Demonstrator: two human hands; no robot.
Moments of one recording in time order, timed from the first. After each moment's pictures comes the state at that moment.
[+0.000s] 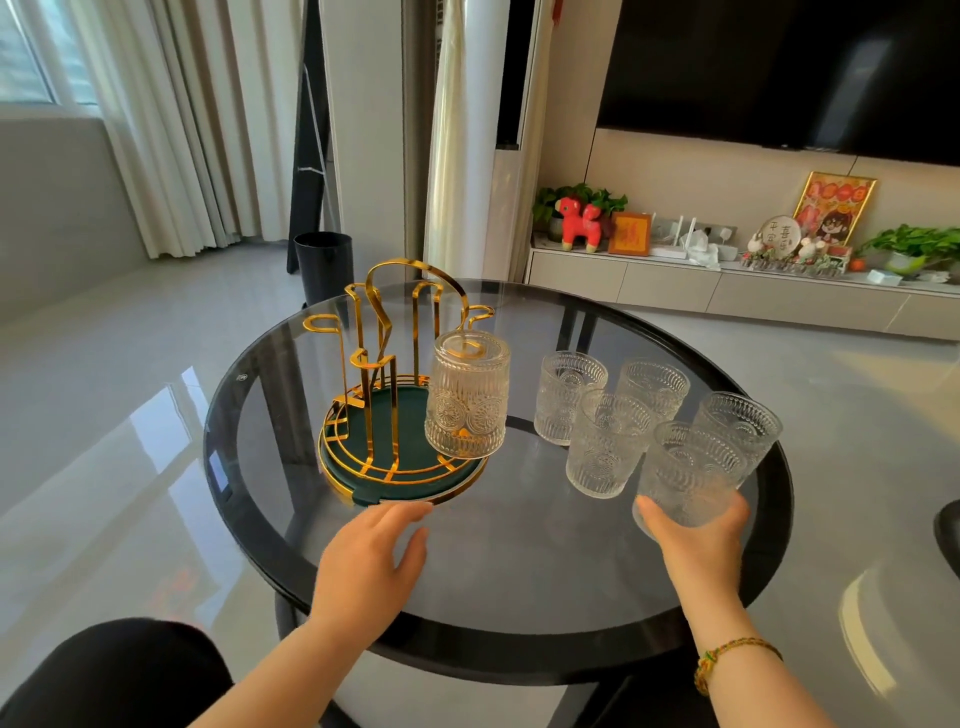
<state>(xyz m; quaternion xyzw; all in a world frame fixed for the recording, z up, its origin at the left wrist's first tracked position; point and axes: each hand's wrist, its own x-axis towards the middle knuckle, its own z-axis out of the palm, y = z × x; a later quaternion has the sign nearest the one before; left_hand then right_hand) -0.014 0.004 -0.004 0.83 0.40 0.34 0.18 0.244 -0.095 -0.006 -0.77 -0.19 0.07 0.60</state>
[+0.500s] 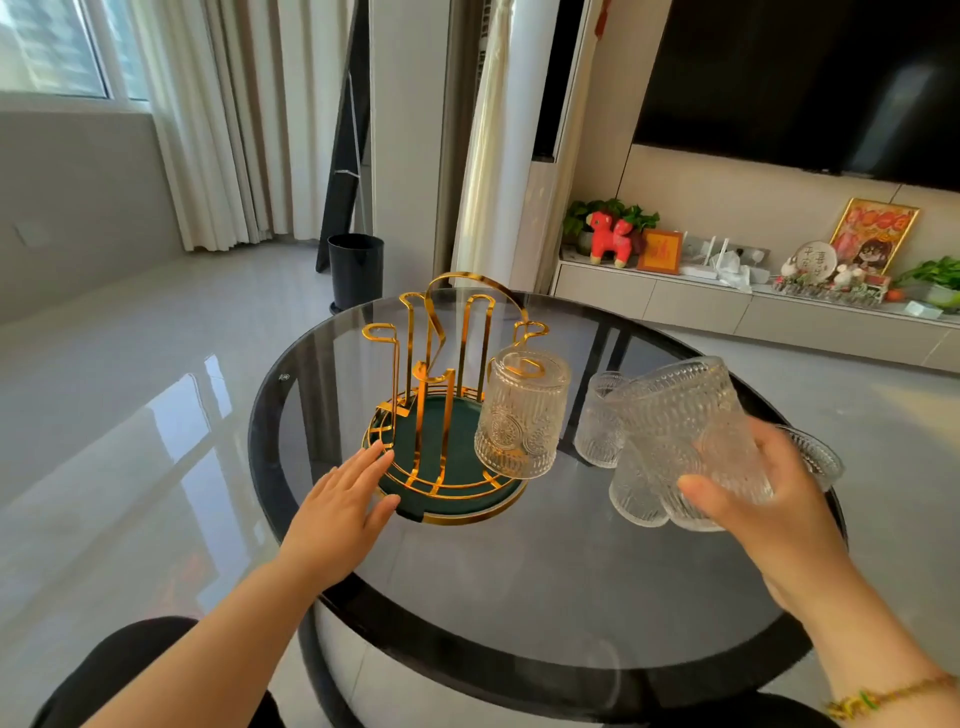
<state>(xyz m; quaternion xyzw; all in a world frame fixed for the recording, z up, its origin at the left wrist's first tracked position) -0.059 0.091 -0.015 0.85 0.47 0.18 0.16 0.202 -0.094 0.098 -0.67 -0.46 0.15 0.57</state>
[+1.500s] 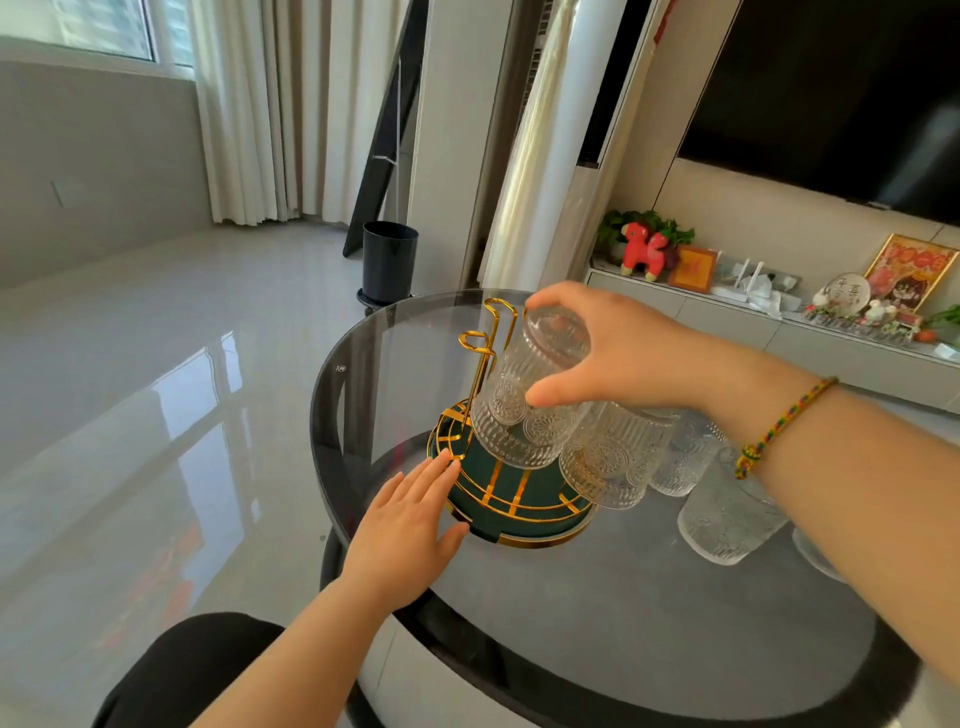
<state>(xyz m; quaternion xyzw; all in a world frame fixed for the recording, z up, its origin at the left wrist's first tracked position) -0.073 0.094 -0.017 0.87 0.43 0.18 0.15 0.073 0.048 0.199 -0.66 -0.73 0.09 0.14</state>
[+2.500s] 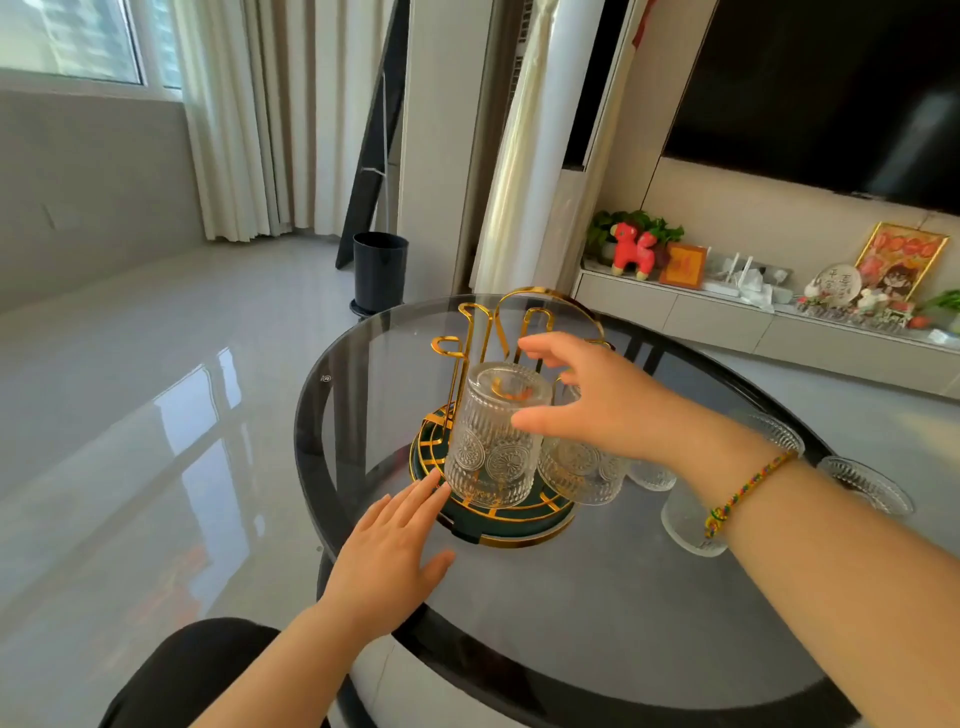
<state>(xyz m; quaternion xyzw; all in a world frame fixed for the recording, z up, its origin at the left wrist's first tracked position) -0.075 0.080 -0.023 0.88 0.41 0.20 0.15 0.092 0.033 0.162 -0.66 -0.70 0.16 0.22</state>
